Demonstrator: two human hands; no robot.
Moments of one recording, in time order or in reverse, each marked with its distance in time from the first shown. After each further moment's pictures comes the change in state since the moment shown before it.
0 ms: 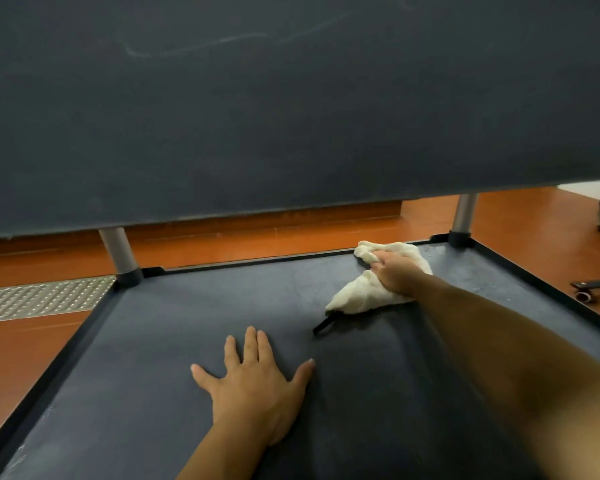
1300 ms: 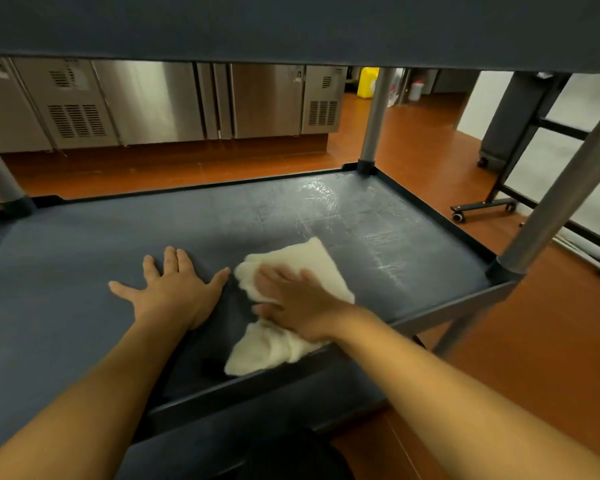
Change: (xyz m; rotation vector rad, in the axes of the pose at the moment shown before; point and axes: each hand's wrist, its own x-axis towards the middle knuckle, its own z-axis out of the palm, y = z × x) left_hand -0.001 -0.014 0.005 0.017 0.032 0.056; right_hand -0.284 -0.109 0.008 -0.155 -0.386 -0.201
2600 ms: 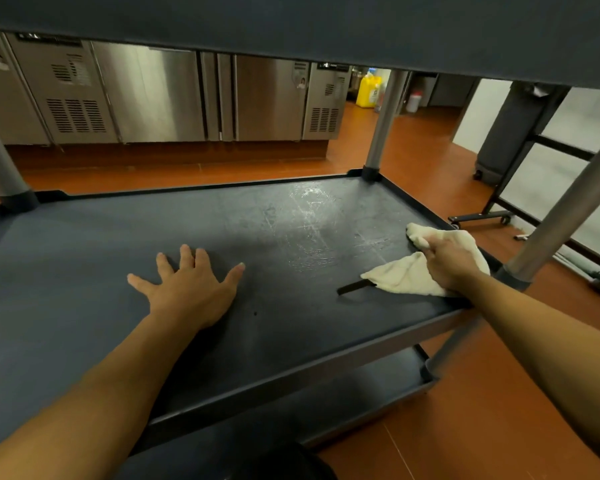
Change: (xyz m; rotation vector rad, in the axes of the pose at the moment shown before) left_hand 0.000 0.006 -0.009 -0.072 0.030 0.088; right_hand -0.021 0.266 -0.032 0.027 0.485 0.713
